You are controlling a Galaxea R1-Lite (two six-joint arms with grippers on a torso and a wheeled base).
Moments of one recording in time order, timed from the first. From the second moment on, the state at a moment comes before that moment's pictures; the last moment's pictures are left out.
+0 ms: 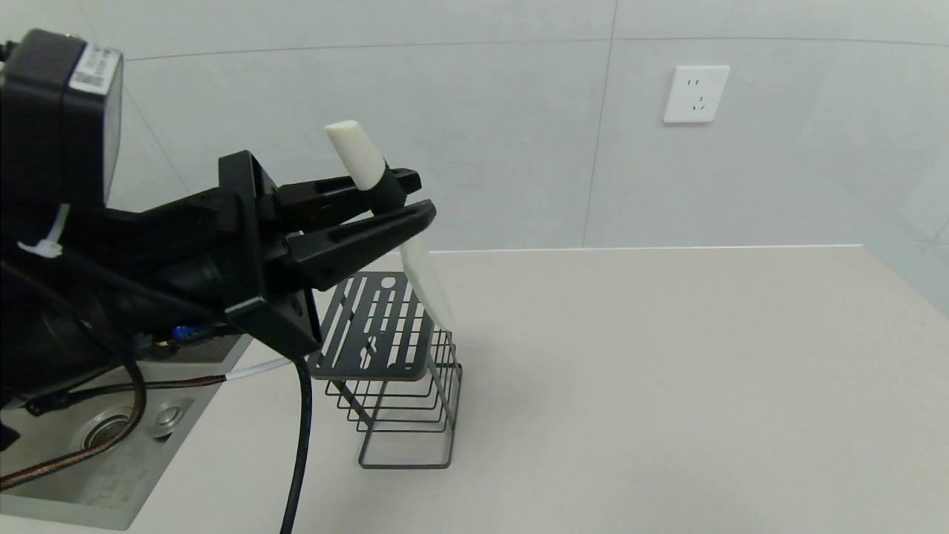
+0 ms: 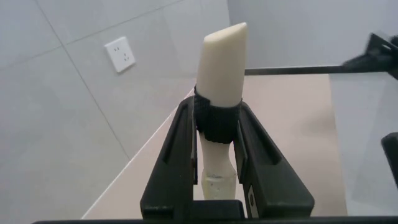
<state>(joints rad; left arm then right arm) -0.49 1.40 -0.73 -0.96 -0.67 0.22 0.05 0.18 -0.01 -0.12 0.30 -0.28</state>
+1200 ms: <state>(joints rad) -0.37 1.47 -0.76 -0.96 -0.77 0.38 0.00 0.00 0.00 0.00 -0.01 0.00</state>
